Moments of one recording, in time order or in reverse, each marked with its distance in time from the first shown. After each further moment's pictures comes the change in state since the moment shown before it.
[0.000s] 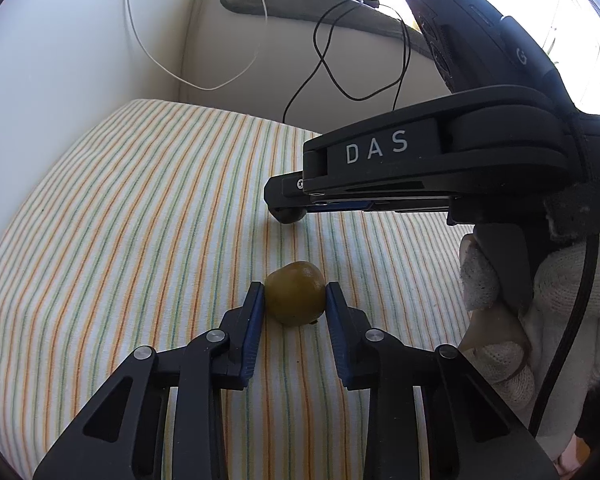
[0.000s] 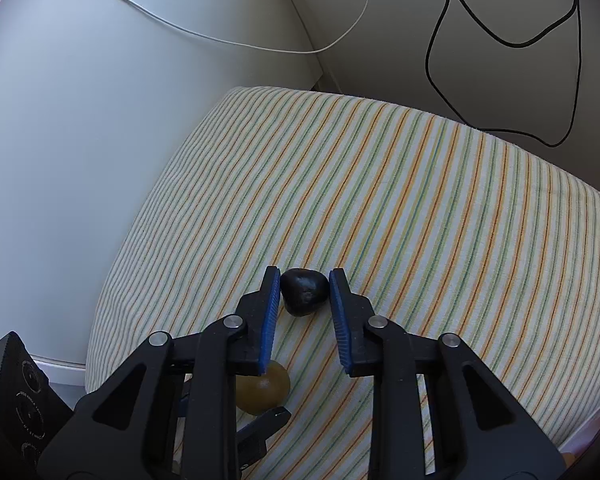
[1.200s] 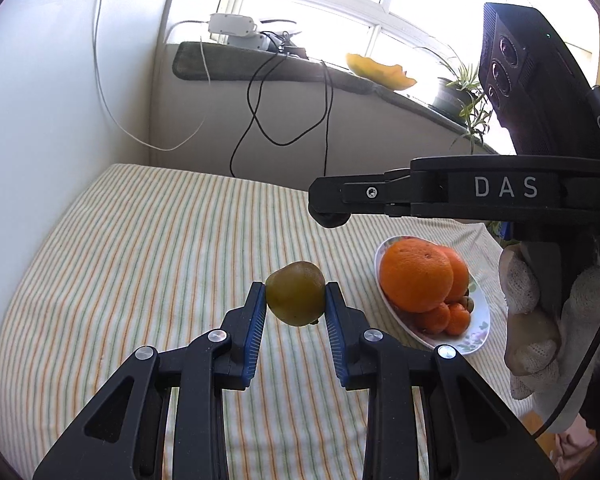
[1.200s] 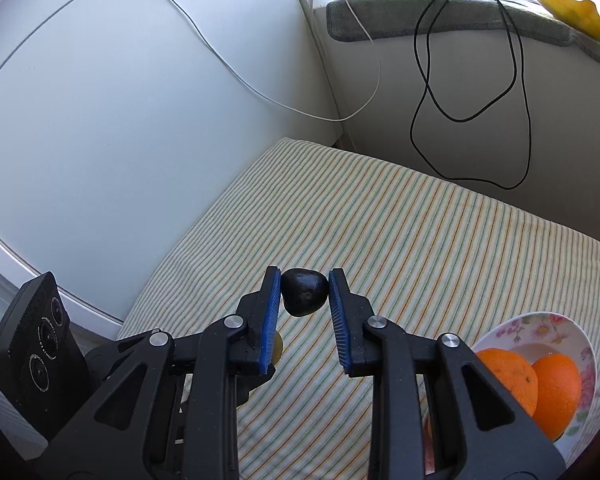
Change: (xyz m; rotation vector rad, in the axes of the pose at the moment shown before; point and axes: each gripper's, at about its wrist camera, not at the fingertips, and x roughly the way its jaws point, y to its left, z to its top) left arm -0.086 -0.070 -0.021 0.104 -0.133 -0.061; right arm -0.158 0.008 -0.070 -0.125 -0.204 0.035
